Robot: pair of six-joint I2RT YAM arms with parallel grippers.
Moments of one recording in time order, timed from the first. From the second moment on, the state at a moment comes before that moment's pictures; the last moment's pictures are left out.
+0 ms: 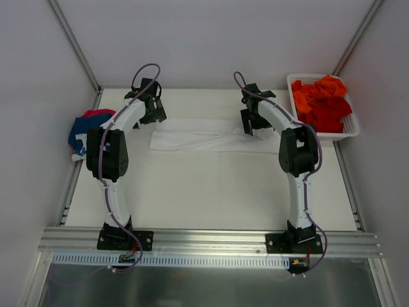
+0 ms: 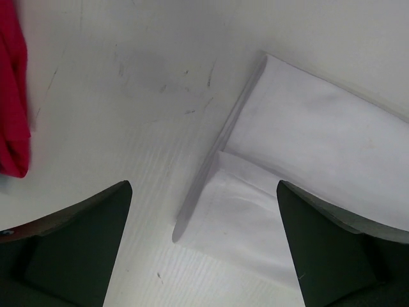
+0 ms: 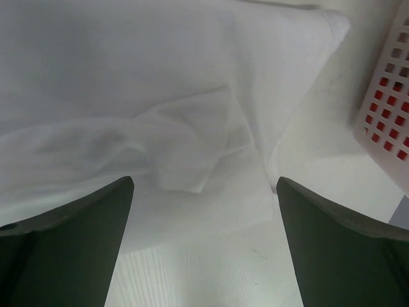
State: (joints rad) left arm -0.17 2.05 1.69 -0.73 -0.31 -0.49; right arm 0.33 2.29 1.98 -1.02 0.44 0.14
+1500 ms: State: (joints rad) left arm -0.29 2.07 1.58 -0.63 -0.21 -0.46; right arm 0.39 2.22 1.82 -0.95 0.19 0.27
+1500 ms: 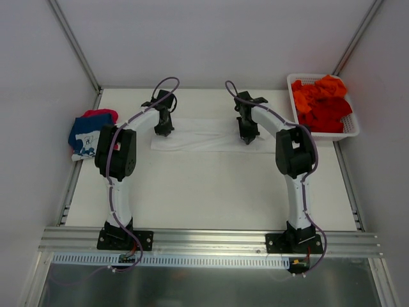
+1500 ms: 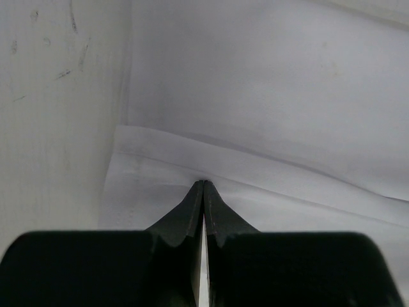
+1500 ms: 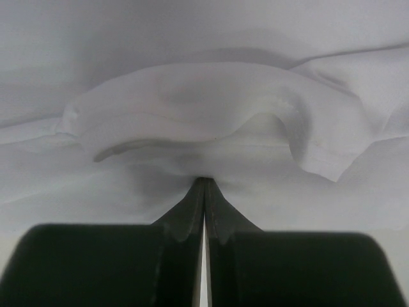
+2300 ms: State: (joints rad) left arm -0.57 1.70 1.00 -0.55 -0.25 -0.68; right arm 0.37 2.42 2.16 -1.07 0.12 0.26
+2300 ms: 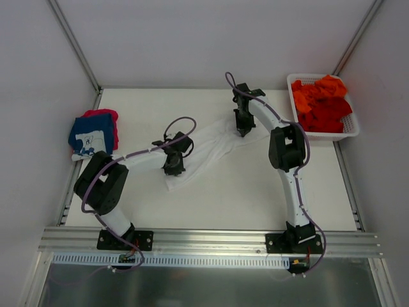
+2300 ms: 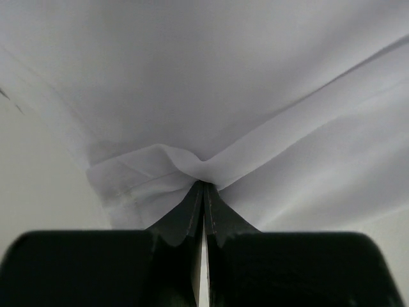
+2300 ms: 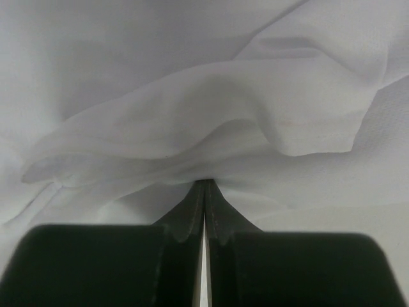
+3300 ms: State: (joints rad) left arm -1.49 1.73 1.09 -0.63 -0.27 -1.22; right arm 0.37 2.34 2.00 -1.08 0.09 0.15
